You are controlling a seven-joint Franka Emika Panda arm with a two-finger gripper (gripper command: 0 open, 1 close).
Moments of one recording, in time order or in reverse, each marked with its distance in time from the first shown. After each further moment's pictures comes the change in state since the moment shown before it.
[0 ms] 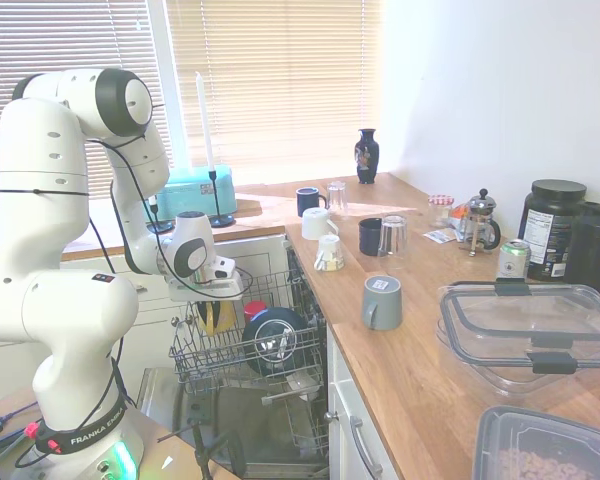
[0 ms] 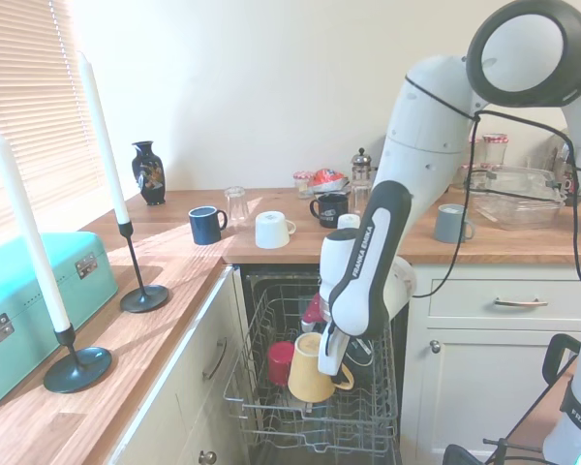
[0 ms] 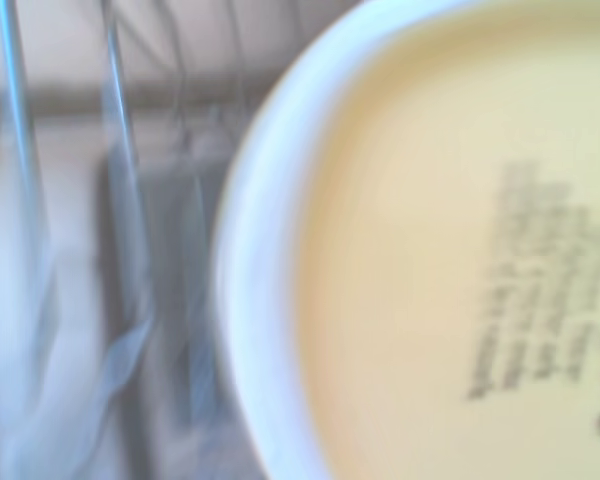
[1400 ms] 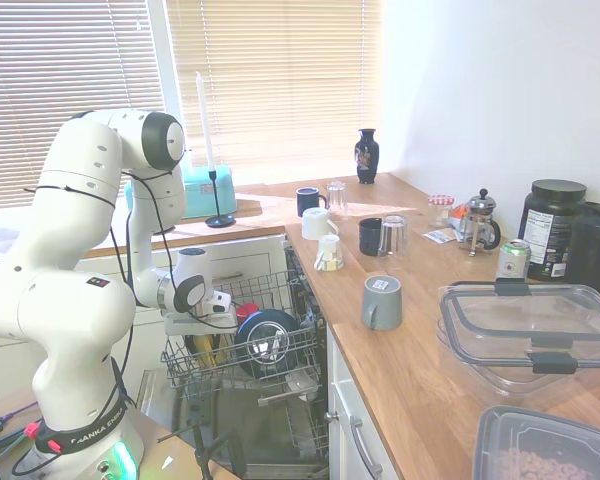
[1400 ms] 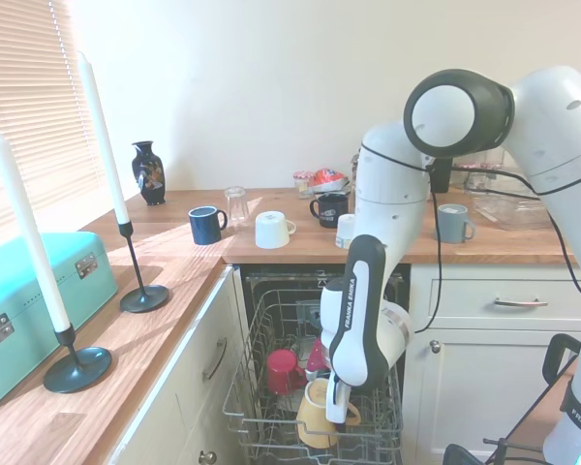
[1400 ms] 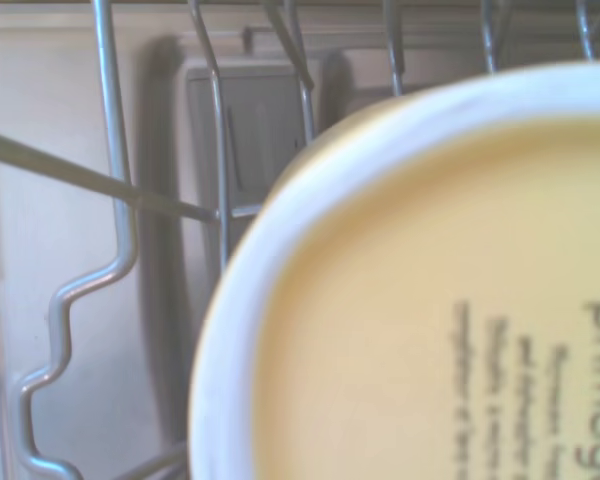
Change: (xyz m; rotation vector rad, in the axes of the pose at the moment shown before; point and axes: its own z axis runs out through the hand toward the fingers) arm -0.043 -0.005 0.113 -0.009 -0.123 -0.103
